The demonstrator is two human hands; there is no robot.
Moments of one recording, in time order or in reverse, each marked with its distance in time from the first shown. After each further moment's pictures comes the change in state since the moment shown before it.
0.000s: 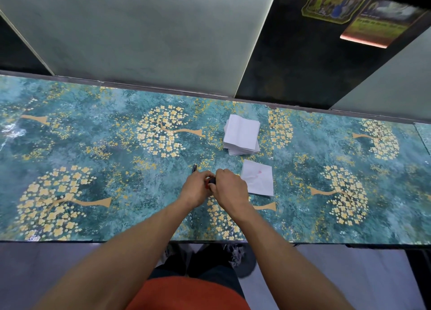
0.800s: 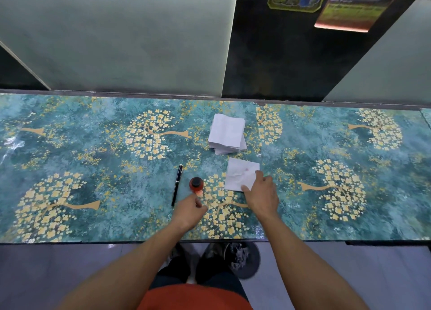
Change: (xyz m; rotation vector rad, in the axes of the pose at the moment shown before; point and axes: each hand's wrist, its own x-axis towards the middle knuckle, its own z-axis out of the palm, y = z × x) left_hand -0.047 0.018 0.059 0.067 0.008 -0.334; right_hand -0.030 0.145 0.011 0.224 -0.017 0.469
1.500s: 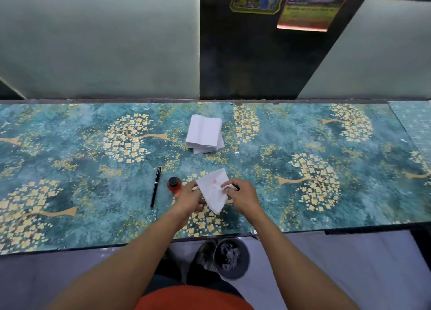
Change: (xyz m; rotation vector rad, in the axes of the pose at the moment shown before) left_hand -0.003 0.065 0.031 -0.750 -0.144 -0.038; right_hand -0.016 0.032 -0.012 0.698 -0.193 -0.096
